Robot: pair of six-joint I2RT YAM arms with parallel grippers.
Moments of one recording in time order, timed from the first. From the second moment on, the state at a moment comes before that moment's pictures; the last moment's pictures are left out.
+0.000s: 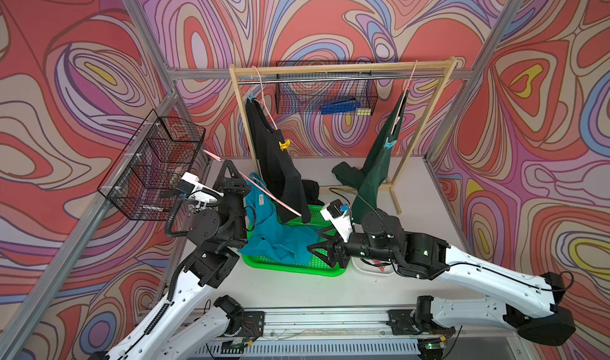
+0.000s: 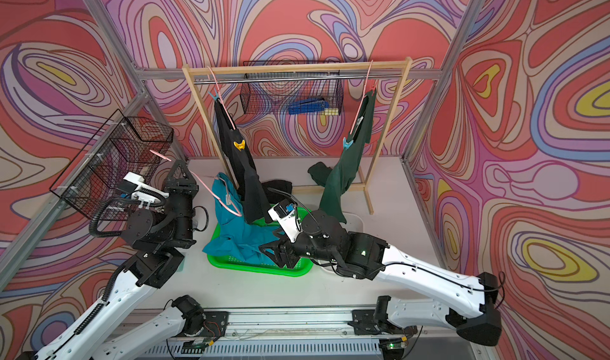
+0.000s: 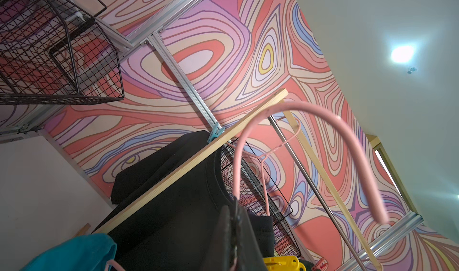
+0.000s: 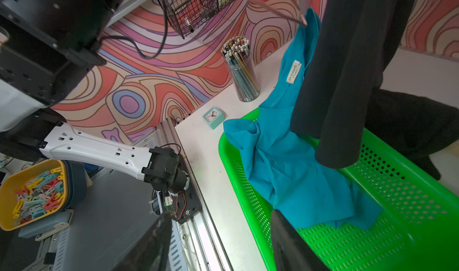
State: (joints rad) left arm -0.59 0.79 0.90 0.30 -0.75 -0.73; right arm 1.14 1.11 1.20 -0.45 -0.06 0.32
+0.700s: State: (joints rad) left arm -0.59 0.76 0.79 0.17 -0.60 -0.69; right arm 1.14 1.18 1.40 -0.49 -0.05 0.21
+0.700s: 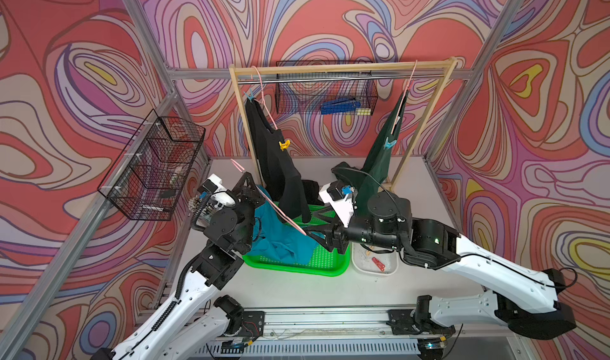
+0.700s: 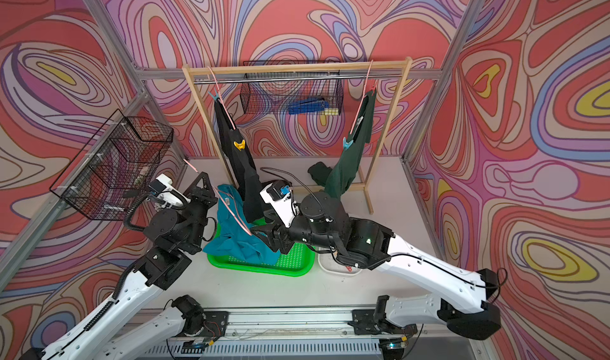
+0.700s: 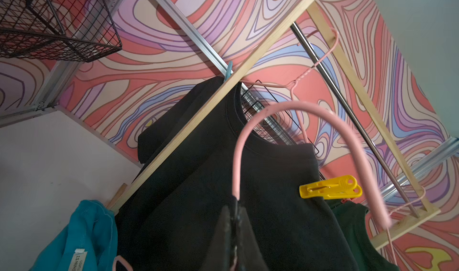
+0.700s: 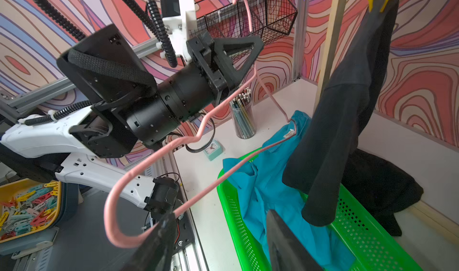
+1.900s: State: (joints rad) left arm -0.59 0.56 1.04 -0.45 0.33 -0.40; right arm 0.84 1.26 0.94 0.00 -0.49 0.39
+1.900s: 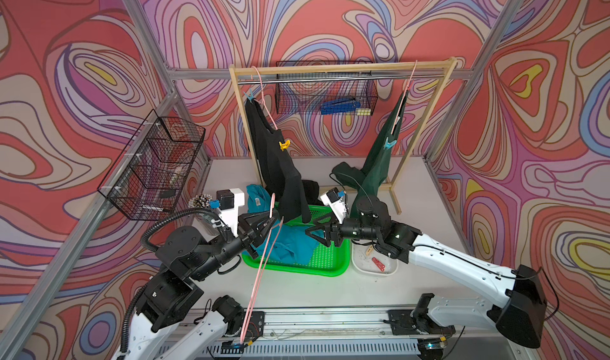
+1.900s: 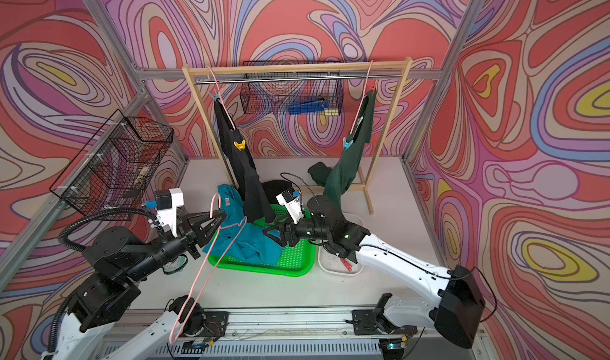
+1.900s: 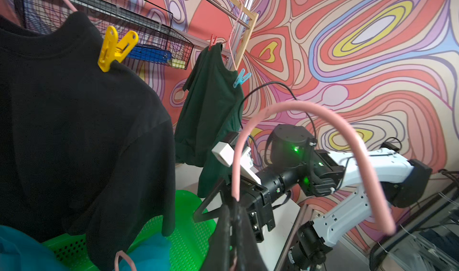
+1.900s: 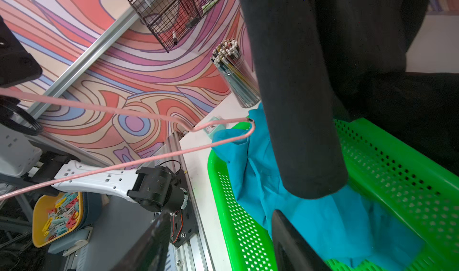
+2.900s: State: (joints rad) left arm -0.59 0.57 1.02 -0.28 0.55 -0.59; right arm 0.80 1.30 0.80 0.26 -0.61 0.36
